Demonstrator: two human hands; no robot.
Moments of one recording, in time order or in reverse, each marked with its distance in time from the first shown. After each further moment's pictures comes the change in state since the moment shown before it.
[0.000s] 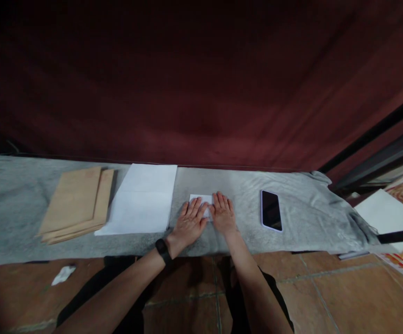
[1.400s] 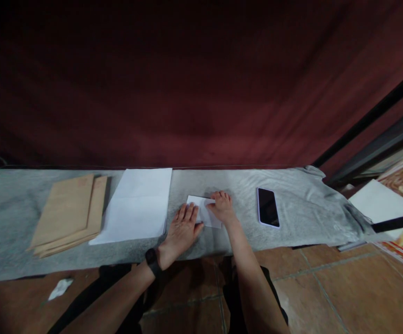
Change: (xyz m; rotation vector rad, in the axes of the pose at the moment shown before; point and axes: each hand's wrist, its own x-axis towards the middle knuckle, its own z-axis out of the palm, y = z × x) left_hand -0.008 0.005 -0.022 0.175 -0.117 -0.070; right_hand 0.036 0.006 -0.034 0.318 -0.029 0.155
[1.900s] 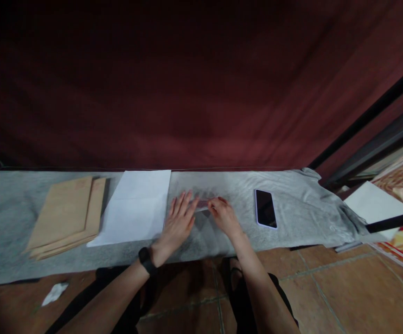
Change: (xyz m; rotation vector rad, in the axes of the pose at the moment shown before) left_hand 0.008 -0.014 -0.033 -0.053 0.263 0.170; right_hand -0.032 -0.001 -0.028 0.271 0.110 -0.431
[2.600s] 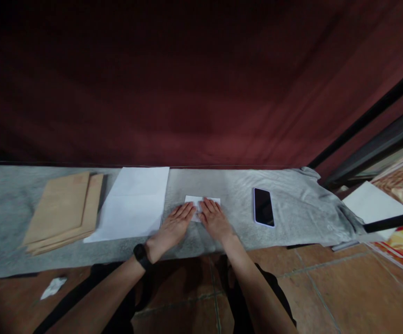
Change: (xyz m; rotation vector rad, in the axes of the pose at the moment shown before) left_hand -0.013 -0.011 0.022 0.093 -0.355 0.101; right_hand -0.024 0.004 0.039 -0.300 -0.269 0.101
